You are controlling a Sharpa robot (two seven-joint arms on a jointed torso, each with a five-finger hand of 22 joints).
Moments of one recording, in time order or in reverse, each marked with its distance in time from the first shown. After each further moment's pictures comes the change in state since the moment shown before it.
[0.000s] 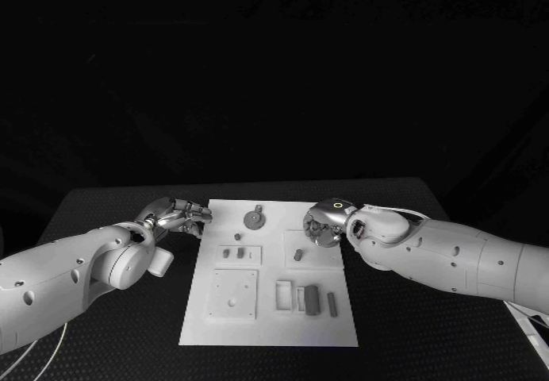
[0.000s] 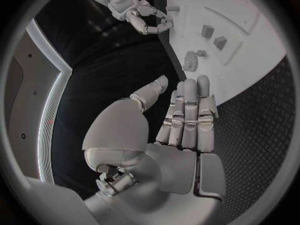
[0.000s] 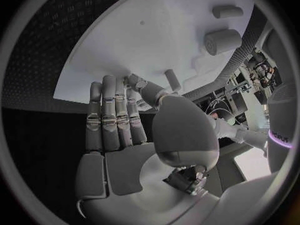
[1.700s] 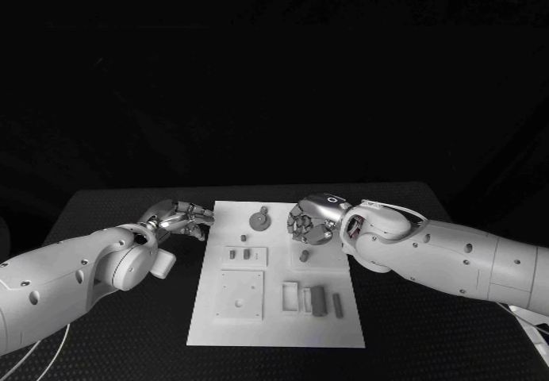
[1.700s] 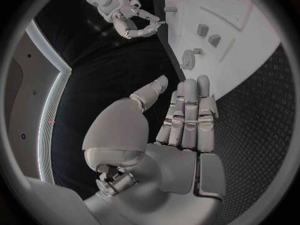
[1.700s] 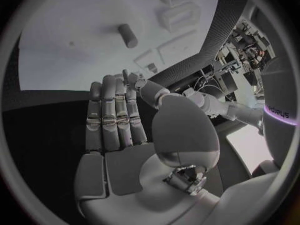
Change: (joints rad) left arm -0.001 -0.003 0.000 -0.006 0.000 -0.002 0.000; left_hand 0.000 0.000 -0.003 0.003 0.000 -0.010 -0.003 0.000 0.000 -0.014 0.007 0.000 -0.003 0.000 0.000 -0.004 0.005 0.003 0.003 0.003 -0.004 -0.001; right arm 0.017 -0.020 0.045 0.146 0.151 -0.032 0.040; right_hand -0.003 -0.003 0.000 0.000 0.004 0.000 0.000 -0.003 0.003 0.002 -0.002 -0.004 0.008 0.000 0.003 0.000 0.006 0.000 0.003 0.004 0.000 0.002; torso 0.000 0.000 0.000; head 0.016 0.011
